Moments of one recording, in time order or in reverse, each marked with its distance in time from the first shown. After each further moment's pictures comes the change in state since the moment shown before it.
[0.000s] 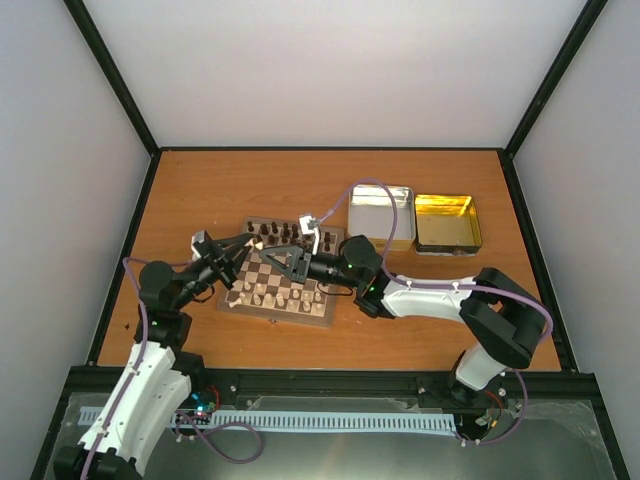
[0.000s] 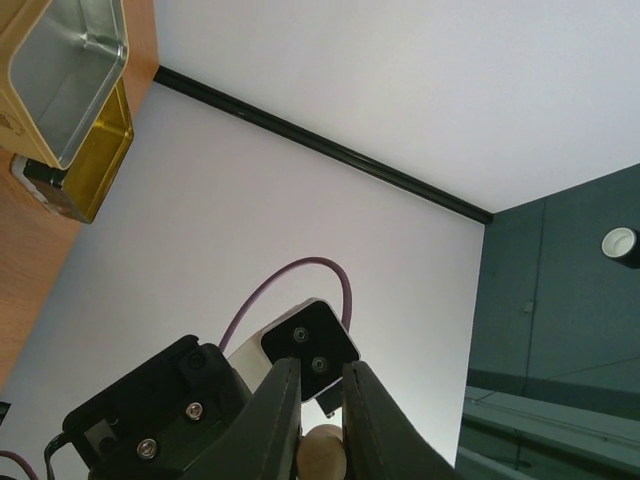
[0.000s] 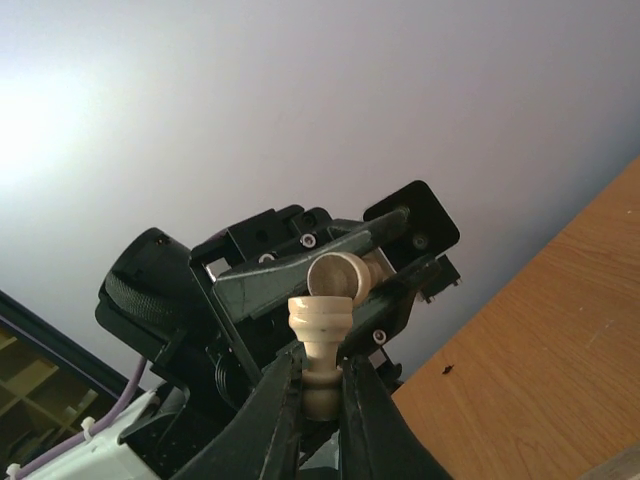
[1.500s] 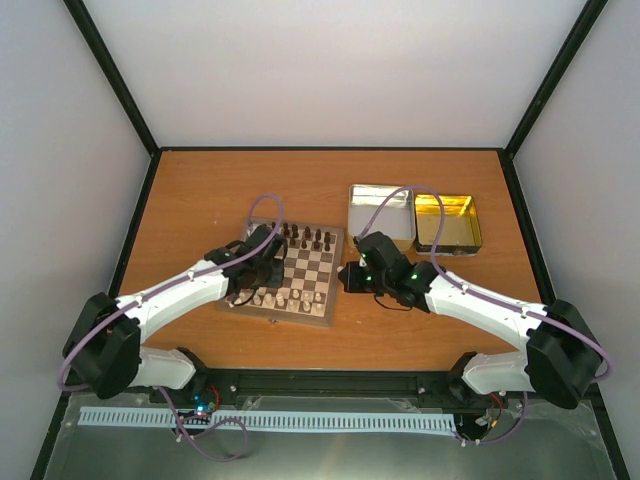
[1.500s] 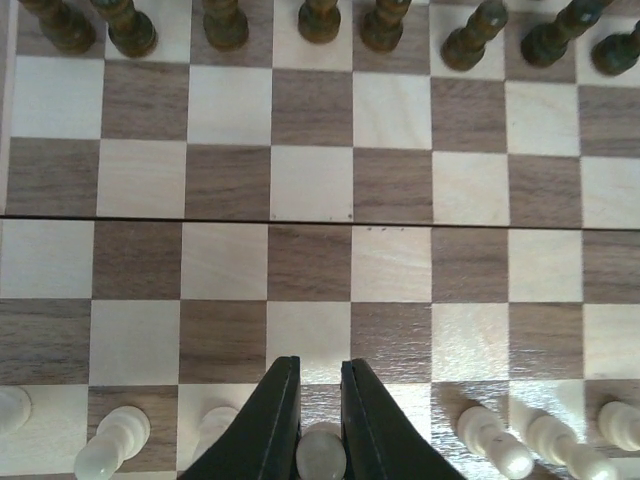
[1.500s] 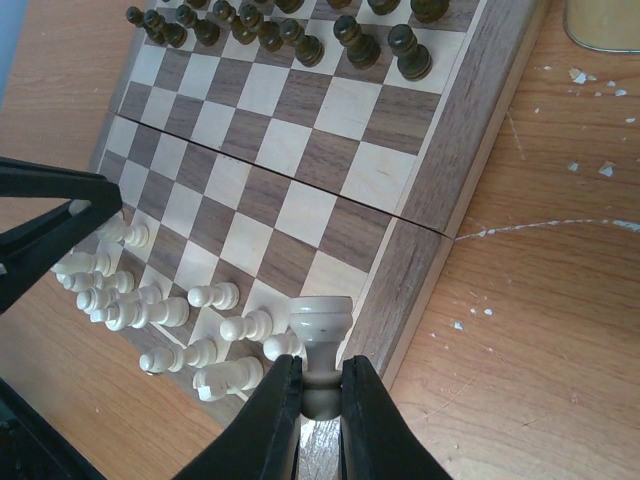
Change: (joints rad) left arm -0.523 0.747 0.508 -0.951 -0.885 1.543; right arm -0.171 -0.320 -0.021 -1.271 0.352 -0.206
